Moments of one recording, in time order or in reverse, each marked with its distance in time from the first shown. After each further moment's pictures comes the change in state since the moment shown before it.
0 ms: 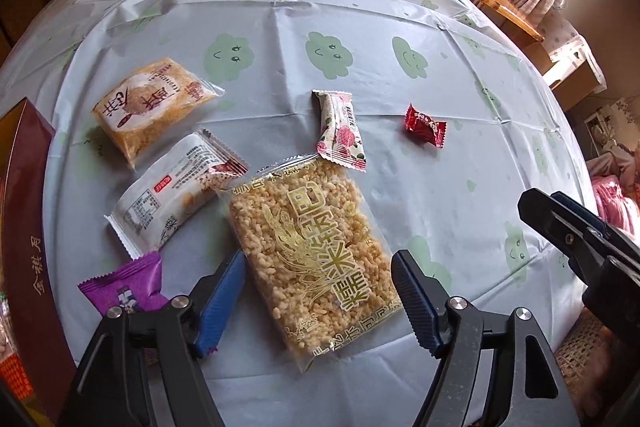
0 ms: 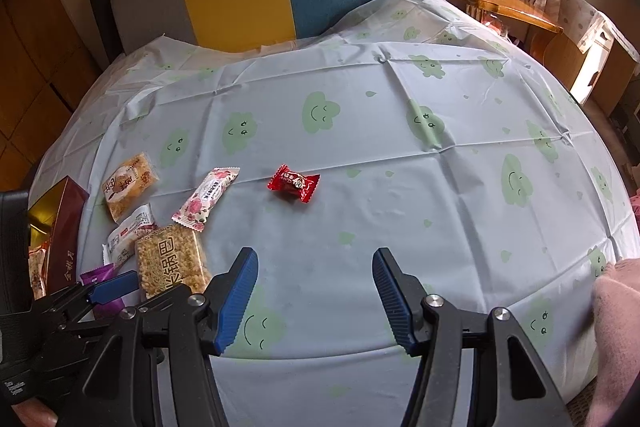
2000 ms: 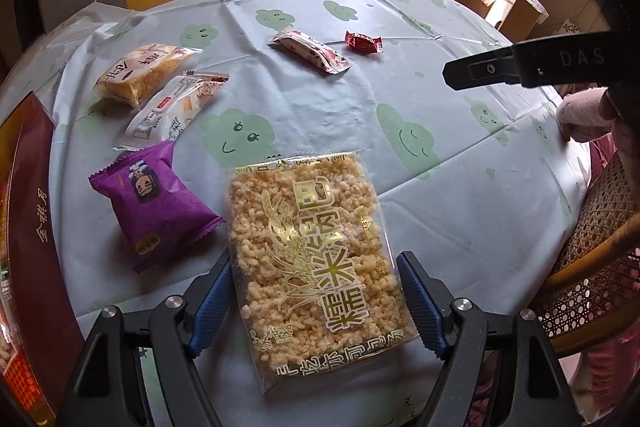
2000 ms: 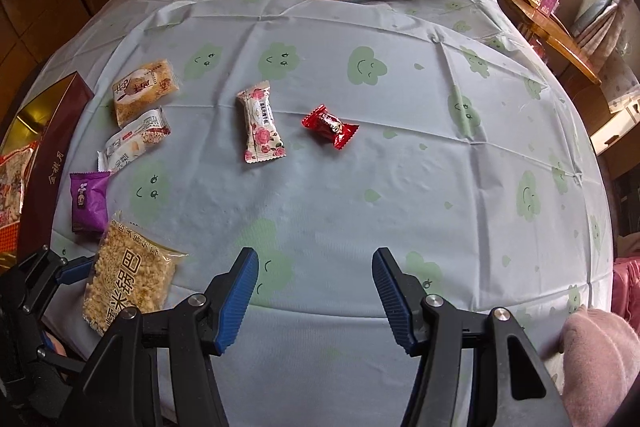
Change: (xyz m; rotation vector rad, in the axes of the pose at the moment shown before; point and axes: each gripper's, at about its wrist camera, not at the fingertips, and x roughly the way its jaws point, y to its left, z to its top) left arm -0.015 0.013 -0.097 0.275 -0.075 -0.063; right arm 0.007 0.033 -0.014 -0.265 0.174 -0.038
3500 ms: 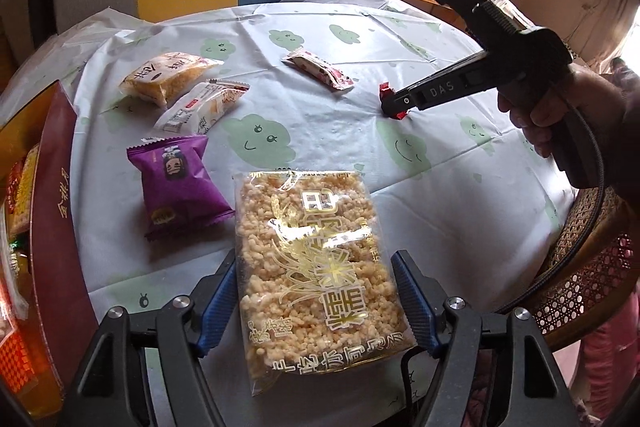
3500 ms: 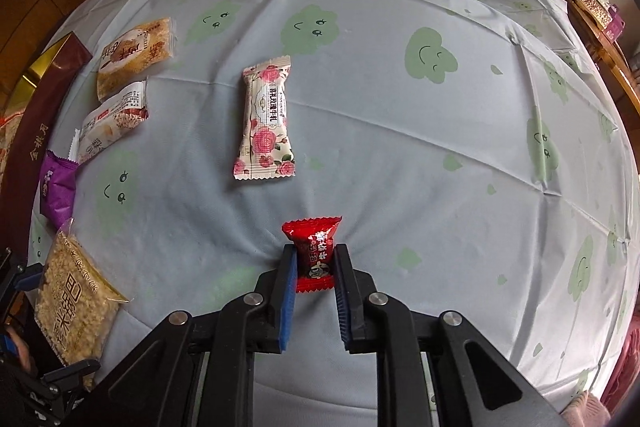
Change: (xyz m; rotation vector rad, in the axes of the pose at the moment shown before) left arm -0.036 0.011 -0.026 -0.027 -0.091 -0.016; right arm 0.078 -0.011 0.037 -0.178 0.099 0.086
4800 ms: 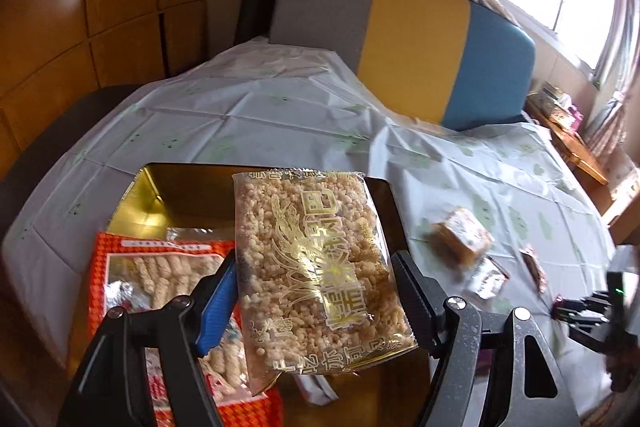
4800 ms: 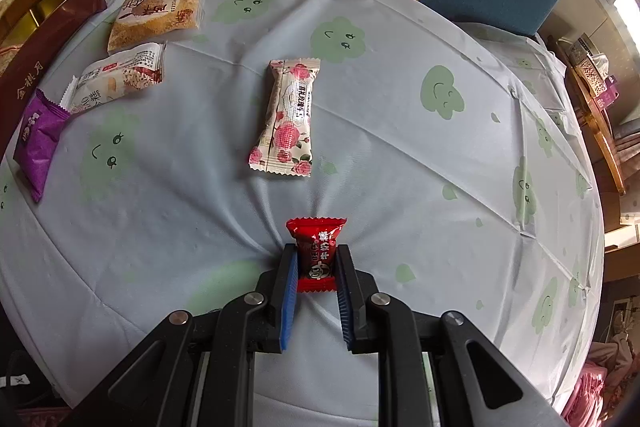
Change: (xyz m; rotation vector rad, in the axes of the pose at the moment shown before) left arm -0.111 0.211 0.026 -0.499 -0.281 0.450; right arm 0.002 0.046 -0.016 -0.176 -0.048 -0.156
